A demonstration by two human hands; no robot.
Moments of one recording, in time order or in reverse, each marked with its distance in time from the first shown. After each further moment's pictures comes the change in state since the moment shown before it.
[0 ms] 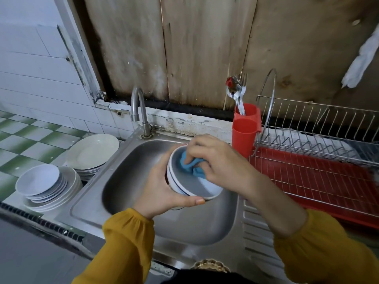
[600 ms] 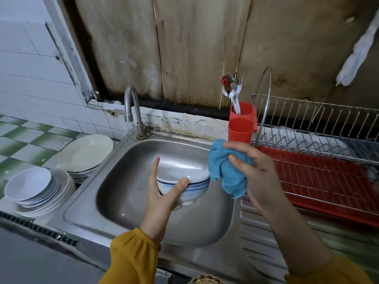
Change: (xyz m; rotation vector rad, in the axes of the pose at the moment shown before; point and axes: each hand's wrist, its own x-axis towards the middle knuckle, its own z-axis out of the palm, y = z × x) left_hand -0.024 -0.015 0.031 -0.355 0.290 -0.487; right_hand -0.057 0.013 0.005 0.998 0.558 0.519
